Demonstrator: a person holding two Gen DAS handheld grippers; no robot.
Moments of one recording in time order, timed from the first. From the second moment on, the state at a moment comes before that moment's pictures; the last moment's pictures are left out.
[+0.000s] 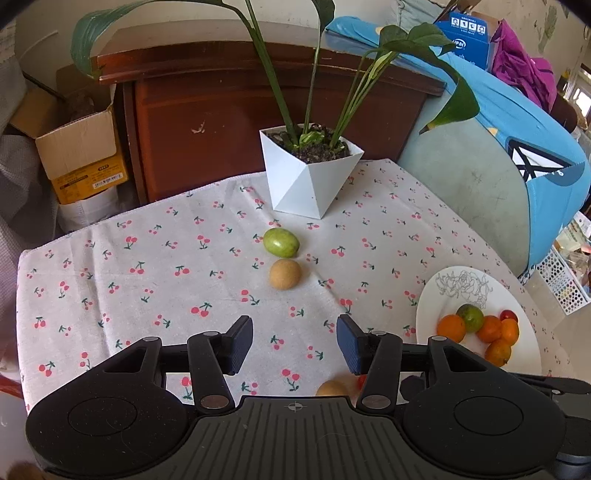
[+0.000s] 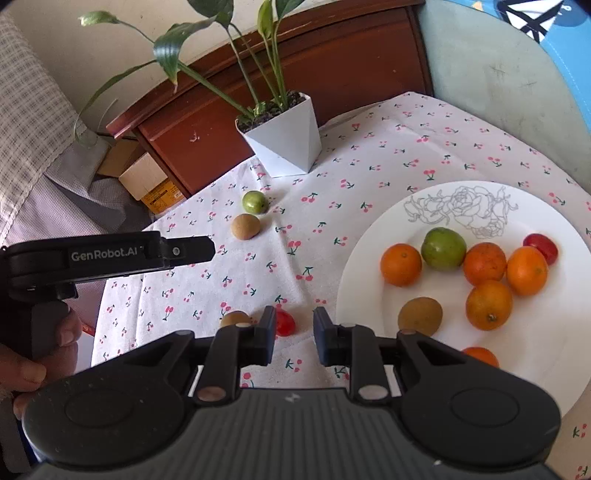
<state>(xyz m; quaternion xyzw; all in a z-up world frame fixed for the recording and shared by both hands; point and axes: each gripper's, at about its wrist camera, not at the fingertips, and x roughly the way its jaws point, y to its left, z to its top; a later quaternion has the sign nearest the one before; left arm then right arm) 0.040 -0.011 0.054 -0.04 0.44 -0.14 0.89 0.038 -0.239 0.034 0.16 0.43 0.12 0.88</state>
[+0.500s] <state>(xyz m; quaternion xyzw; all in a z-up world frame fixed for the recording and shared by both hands) 0.033 0.007 0.046 -0.02 0.46 -0.12 0.88 0.053 -0.213 0.018 0.11 0.44 0.14 0.88</state>
